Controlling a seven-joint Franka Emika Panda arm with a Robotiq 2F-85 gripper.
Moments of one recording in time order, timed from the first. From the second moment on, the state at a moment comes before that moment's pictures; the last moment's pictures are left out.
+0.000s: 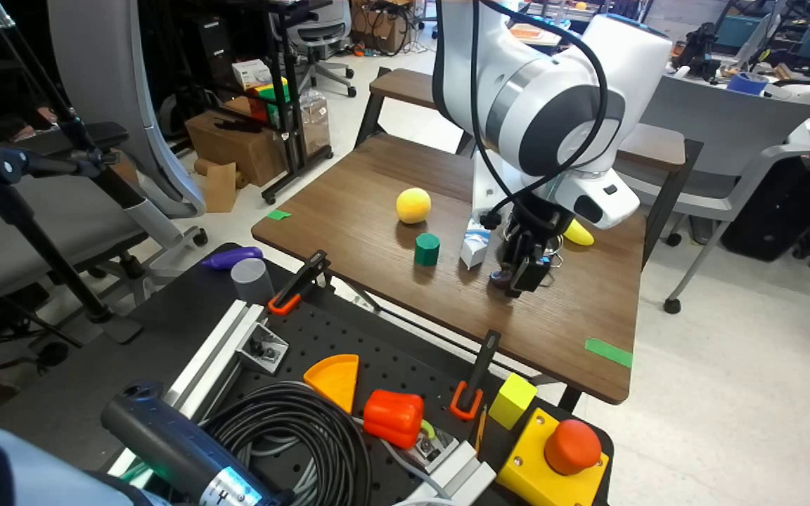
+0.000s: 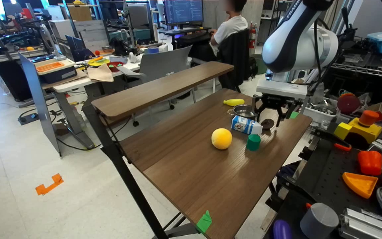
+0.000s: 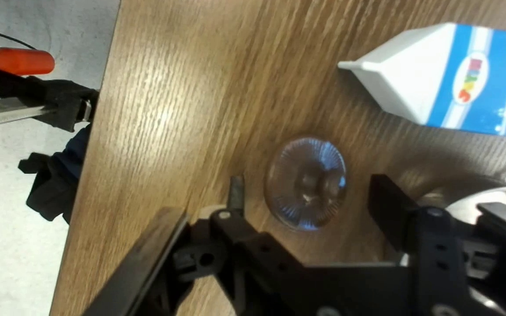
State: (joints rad) arm 0.02 0.59 -0.19 -2.20 0.37 2.71 0.67
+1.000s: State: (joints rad) arm -0.01 0.44 -0.13 -2.27 0.37 2.65 0.58
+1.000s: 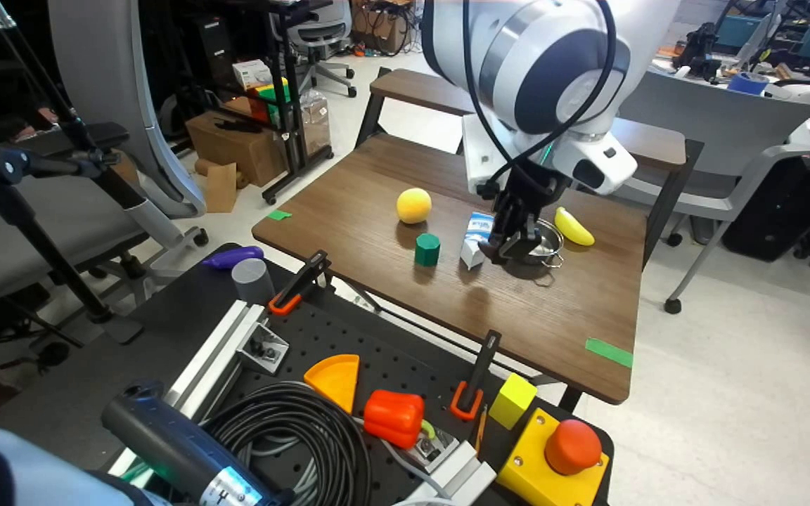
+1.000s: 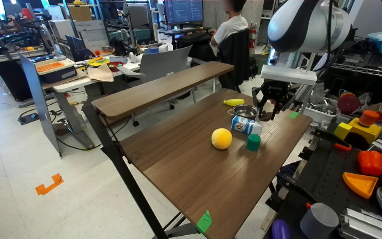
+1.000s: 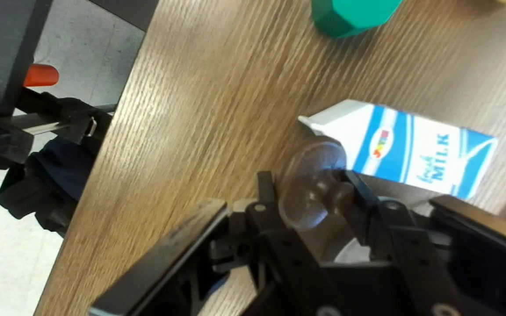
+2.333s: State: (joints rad) arm 0.08 0.48 -0.05 -1.86 0.14 2.30 0.62
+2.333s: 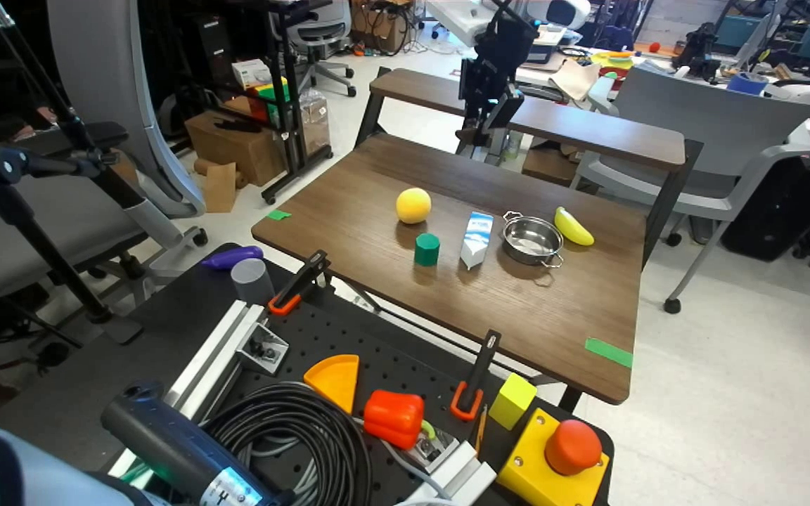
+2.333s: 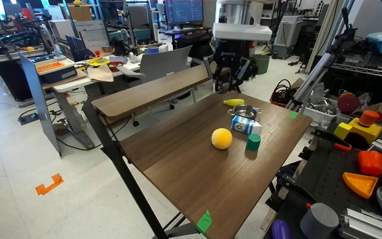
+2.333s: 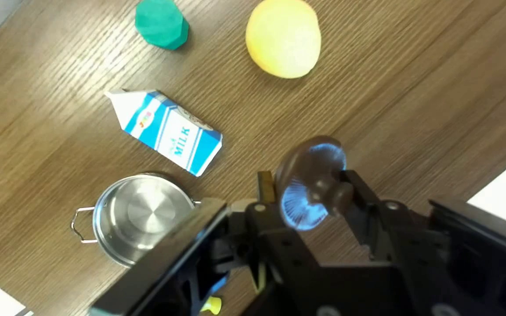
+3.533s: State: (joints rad) arm 0.14 0.98 -0.11 -1.33 0.06 2.17 0.70
